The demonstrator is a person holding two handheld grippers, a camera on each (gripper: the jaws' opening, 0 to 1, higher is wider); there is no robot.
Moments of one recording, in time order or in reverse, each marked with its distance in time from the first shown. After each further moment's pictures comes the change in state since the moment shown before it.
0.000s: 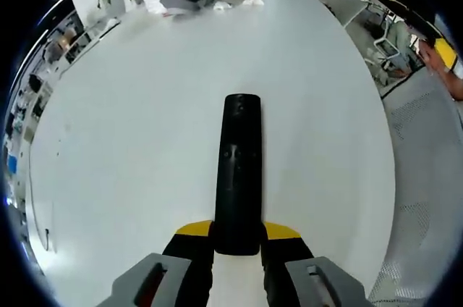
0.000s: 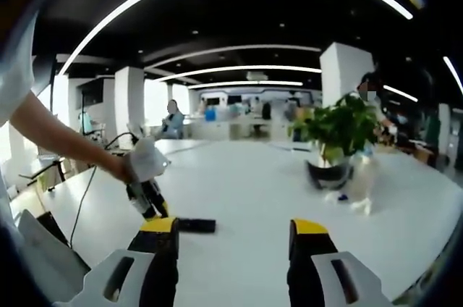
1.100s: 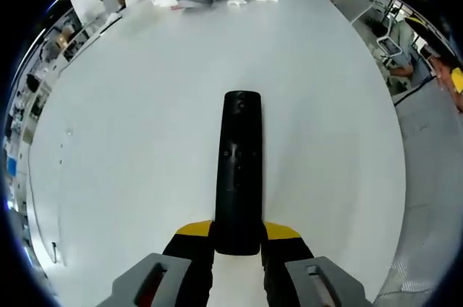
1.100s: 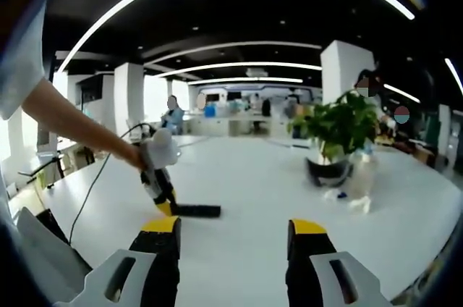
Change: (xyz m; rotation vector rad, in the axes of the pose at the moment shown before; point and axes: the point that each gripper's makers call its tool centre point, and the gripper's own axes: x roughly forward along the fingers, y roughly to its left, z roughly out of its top) left arm 0.004 0.042 0.012 0.007 0.035 -0.007; right arm 0.001 -0.001 -0.004 -0.009 0.024 -0.005
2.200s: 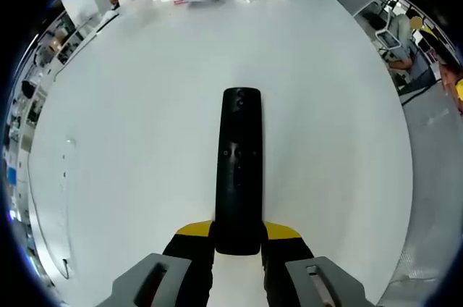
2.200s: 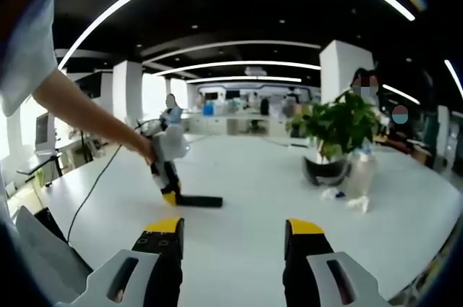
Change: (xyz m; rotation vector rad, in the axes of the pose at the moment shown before) left arm 0.002 0.036 0.009 0.029 0.042 -0.009; right arm 0.000 -0.002 -0.002 -0.006 0.008 -0.012
